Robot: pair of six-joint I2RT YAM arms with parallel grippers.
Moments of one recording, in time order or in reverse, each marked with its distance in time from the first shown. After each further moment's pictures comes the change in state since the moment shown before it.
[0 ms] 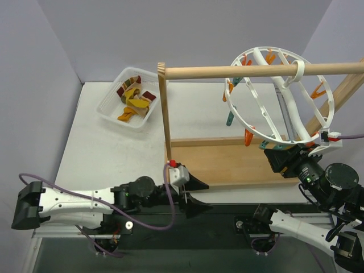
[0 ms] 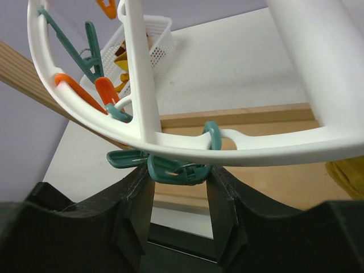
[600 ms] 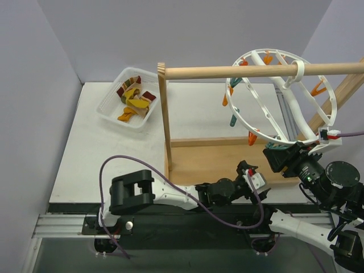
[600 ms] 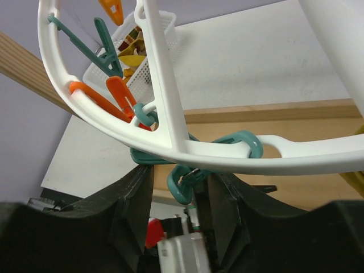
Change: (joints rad) left arm -0.068 1.015 0.653 0.349 -0.344 0.435; right arm 0.000 0.031 0.040 -0.024 -0.025 0.000
